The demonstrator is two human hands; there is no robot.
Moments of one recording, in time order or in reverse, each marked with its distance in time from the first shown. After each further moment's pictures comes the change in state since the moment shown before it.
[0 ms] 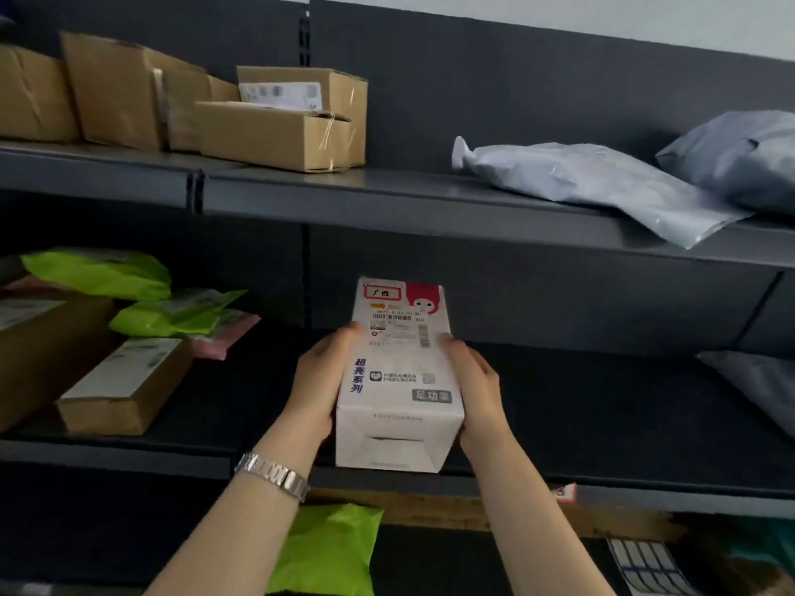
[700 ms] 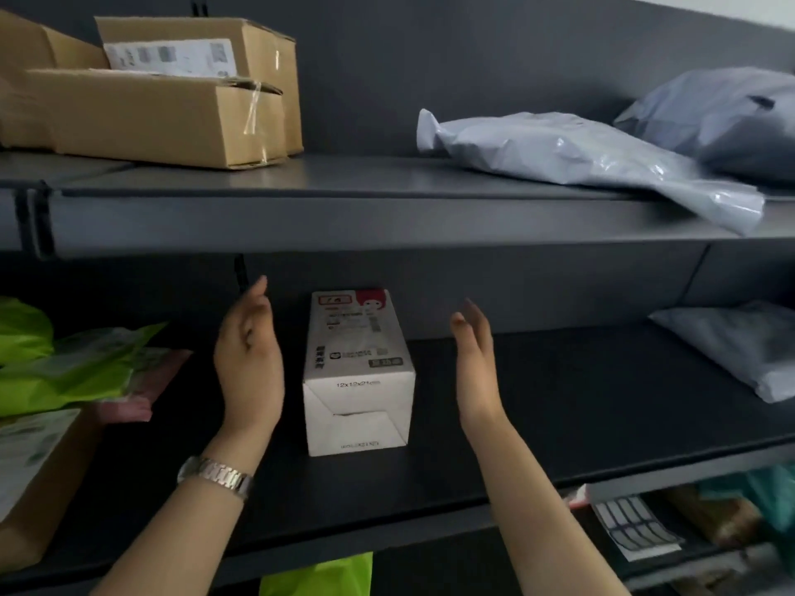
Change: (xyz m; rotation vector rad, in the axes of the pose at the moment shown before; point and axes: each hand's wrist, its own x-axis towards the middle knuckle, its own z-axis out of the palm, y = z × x) left_hand 0.112 0.007 -0.016 0.078 0.176 0.639; right_hand 0.066 -0.001 0.006 -0.185 0.201 -0.321
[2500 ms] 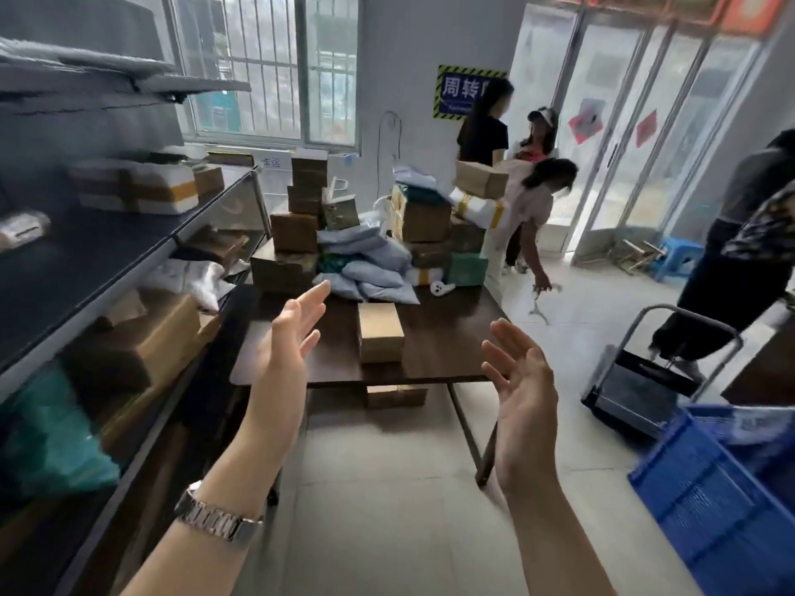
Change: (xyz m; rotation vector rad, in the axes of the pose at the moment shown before) left_hand -0.817 0.256 0.825 -0.726 -1.735 -0.444; right_hand -0.228 -0.118 -1.015 -0.177 1.561 -0.457
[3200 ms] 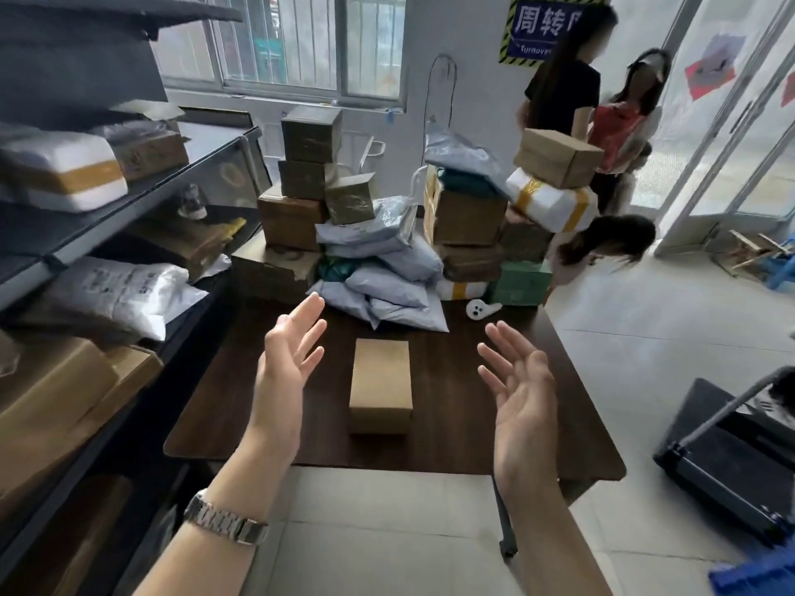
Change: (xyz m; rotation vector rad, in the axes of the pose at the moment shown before) left_hand 0.304 -0.187 0.100 -0.058 0.188 -0.179; right_hand 0.346 0.178 0.049 -0.010 -0.128 0.150
